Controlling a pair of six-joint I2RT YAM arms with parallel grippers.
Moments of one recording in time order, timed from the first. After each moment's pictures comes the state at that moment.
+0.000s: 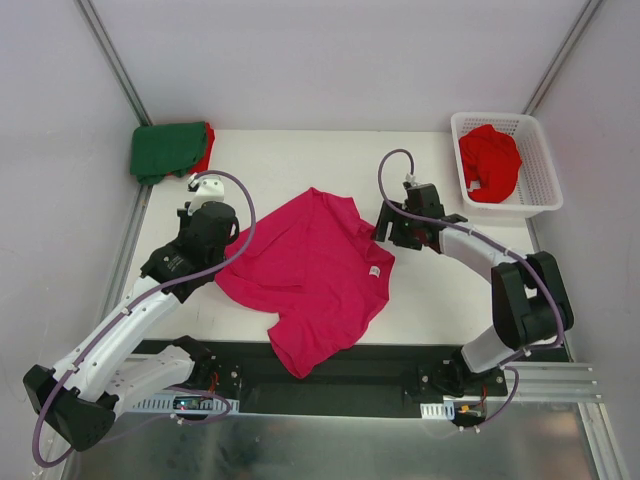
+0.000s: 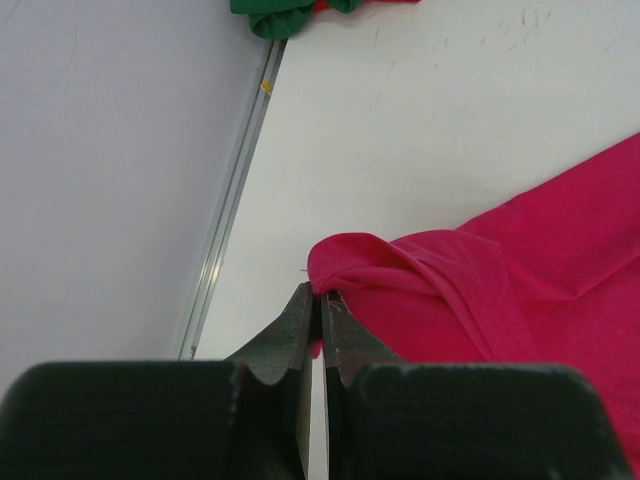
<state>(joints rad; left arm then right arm) -0.55 0.91 0.92 -0.67 -0.89 -0.08 0.36 1.55 0.92 -0.25 -0.12 0.49</state>
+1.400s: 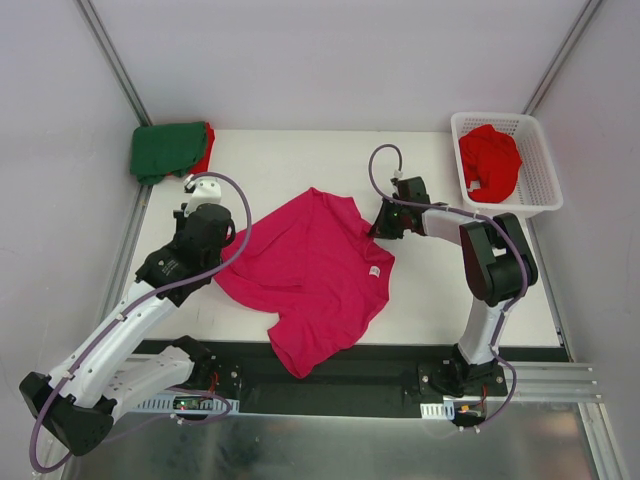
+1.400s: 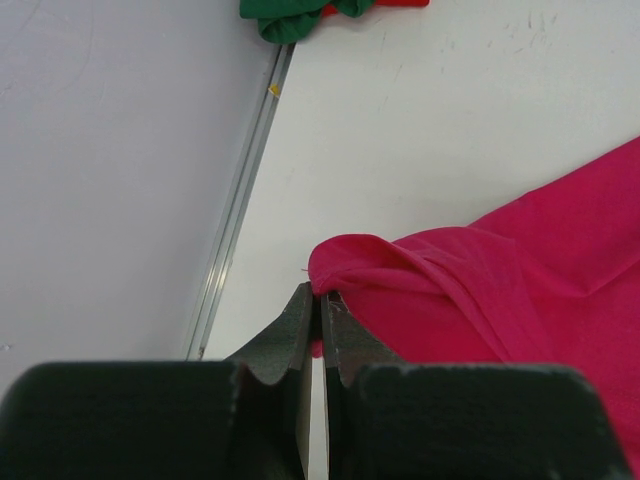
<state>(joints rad) -0.55 0.88 0.92 -0.68 -0.90 -0.06 0.32 1.89 1.09 -0.12 -0.30 0.54</state>
